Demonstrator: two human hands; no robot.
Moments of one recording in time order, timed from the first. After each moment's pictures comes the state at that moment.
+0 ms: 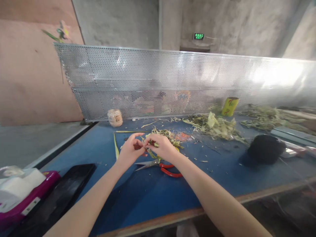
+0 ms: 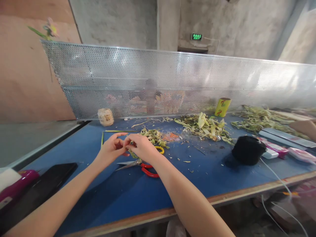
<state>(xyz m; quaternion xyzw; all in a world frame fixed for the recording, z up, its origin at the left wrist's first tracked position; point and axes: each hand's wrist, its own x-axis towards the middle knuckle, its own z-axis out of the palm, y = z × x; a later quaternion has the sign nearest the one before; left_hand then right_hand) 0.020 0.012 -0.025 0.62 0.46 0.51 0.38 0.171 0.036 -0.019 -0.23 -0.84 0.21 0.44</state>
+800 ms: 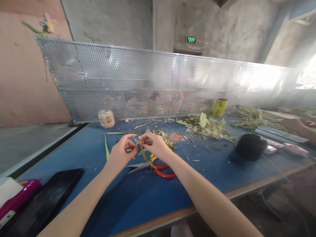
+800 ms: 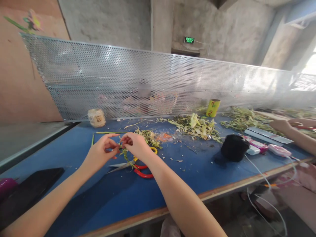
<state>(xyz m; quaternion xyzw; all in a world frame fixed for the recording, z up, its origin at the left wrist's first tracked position) 0.015 0.014 -0.028 0.68 0.49 0.48 0.24 0.168 0.052 -0.031 -0.27 -0.76 0.38 0.45</state>
